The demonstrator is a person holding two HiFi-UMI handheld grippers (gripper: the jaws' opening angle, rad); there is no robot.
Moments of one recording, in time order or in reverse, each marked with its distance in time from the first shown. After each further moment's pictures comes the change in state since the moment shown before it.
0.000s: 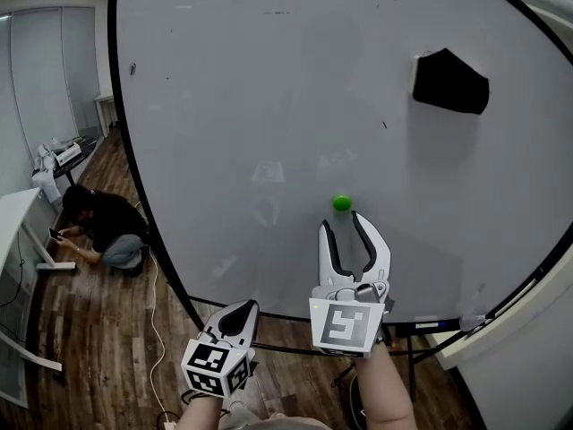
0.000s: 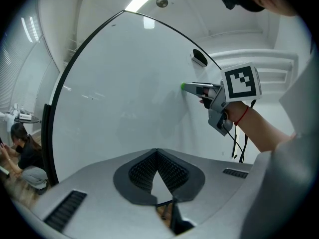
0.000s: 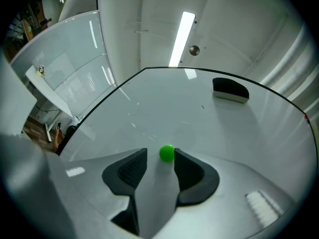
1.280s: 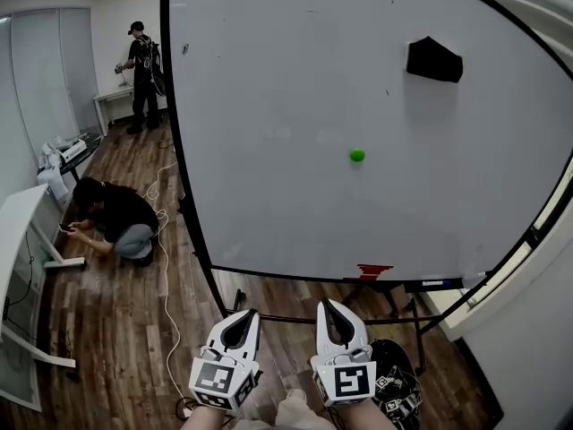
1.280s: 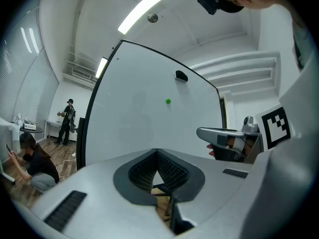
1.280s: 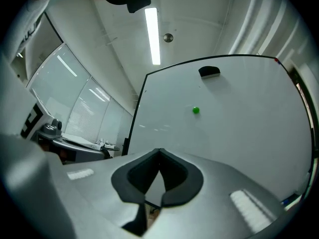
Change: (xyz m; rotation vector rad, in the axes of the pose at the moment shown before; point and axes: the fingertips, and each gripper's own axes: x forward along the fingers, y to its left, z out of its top) left arm -0.167 -0.011 -0.033 0.063 -0.088 -0.001; right arm -0.217 0.154 -0.013 0.489 0.144 0.110
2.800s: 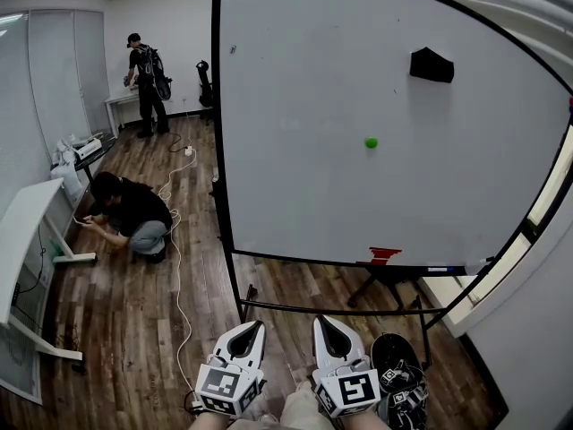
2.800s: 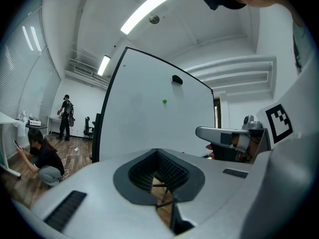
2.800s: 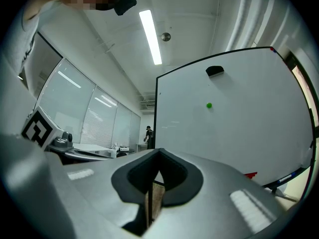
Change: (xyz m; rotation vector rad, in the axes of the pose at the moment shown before) left arm -0.122 -0.005 -0.035 -0.013 0.047 -0.011; right arm -0.090 0.105 0.000 0.106 0.045 0.099
